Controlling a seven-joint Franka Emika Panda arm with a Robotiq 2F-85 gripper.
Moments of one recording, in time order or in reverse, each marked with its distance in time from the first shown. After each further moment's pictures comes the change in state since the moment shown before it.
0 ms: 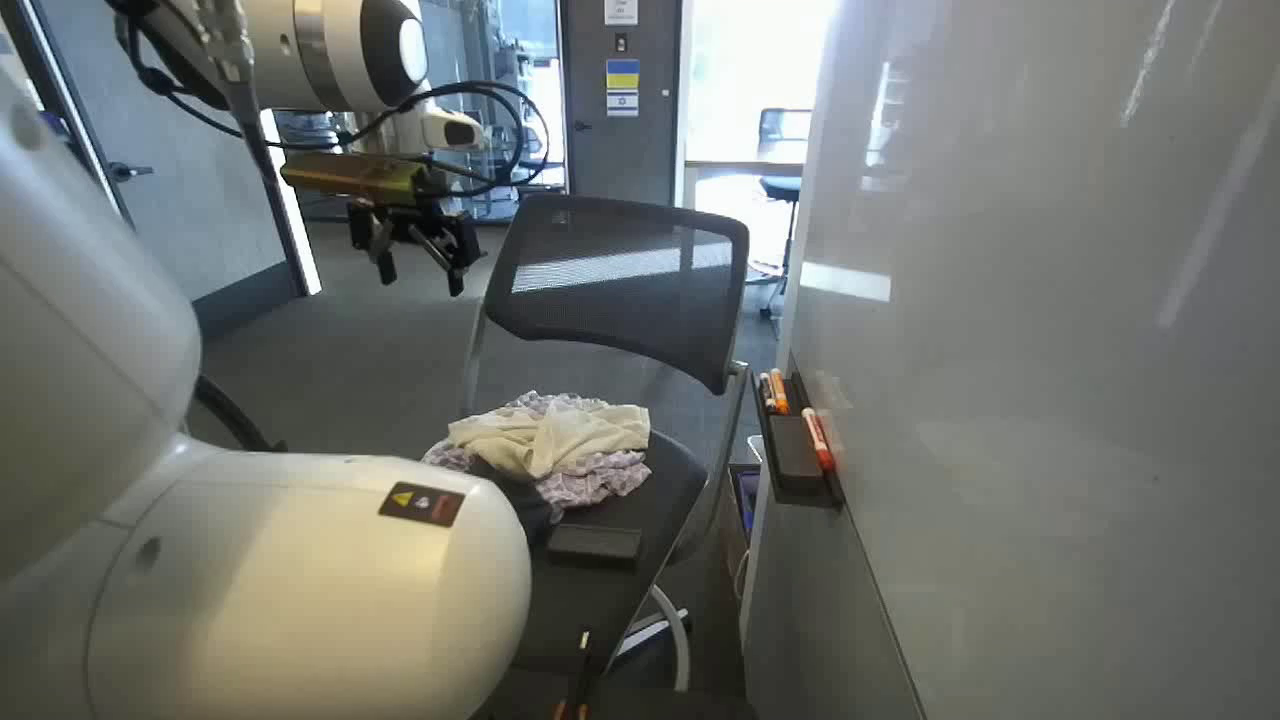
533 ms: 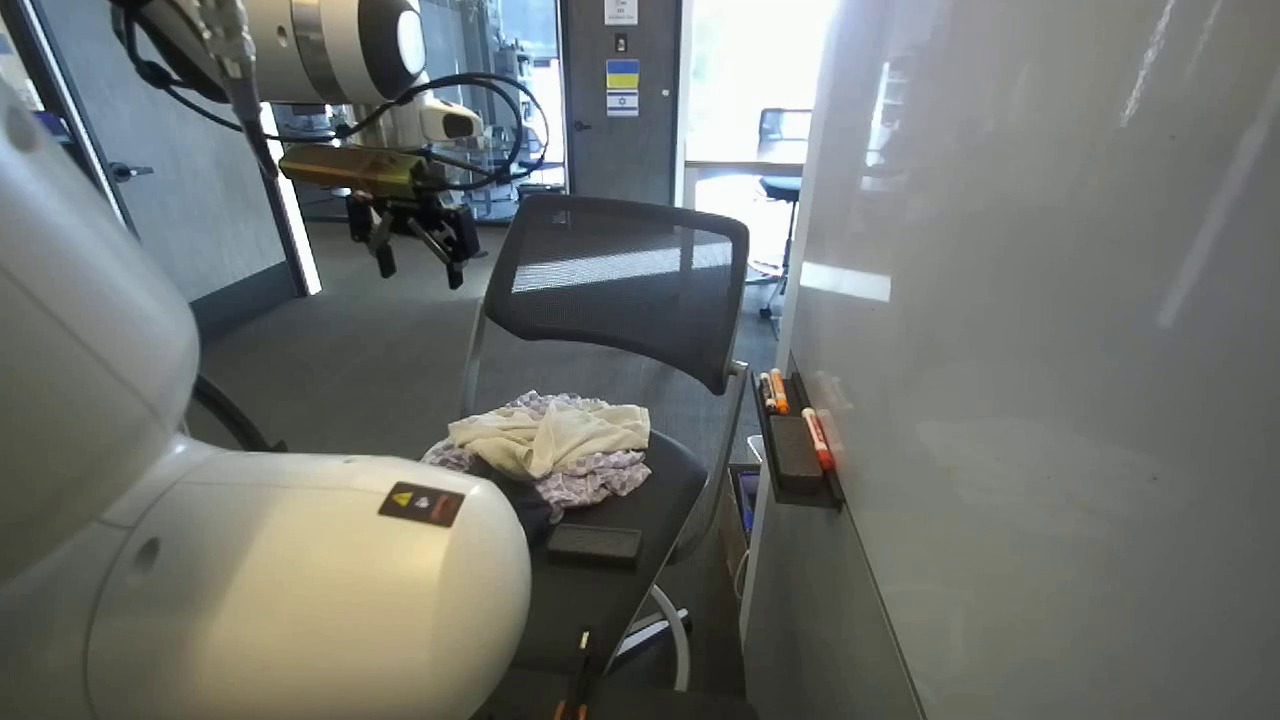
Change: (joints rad) arm 0.000 -0.006 0.000 0.010 0.000 0.000 0.000
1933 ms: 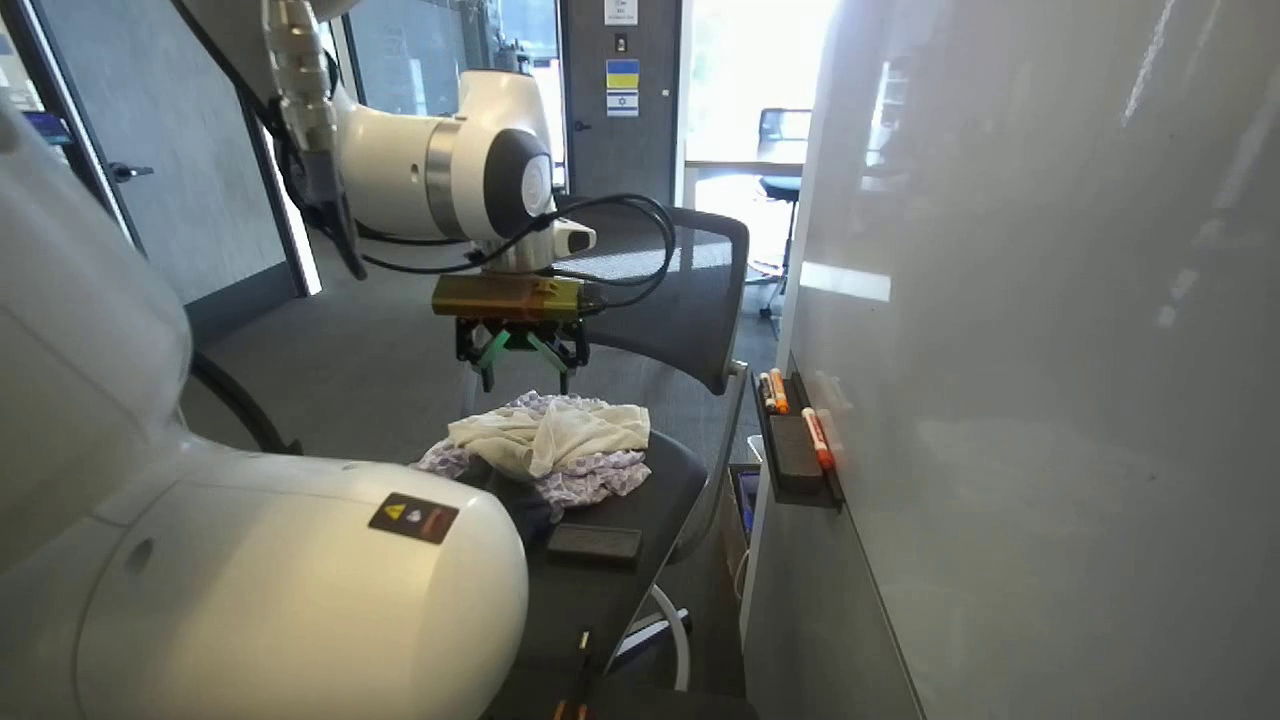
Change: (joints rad) arm -0.075 0.007 -0.213 -0.295 -0.073 0.194 -0.453
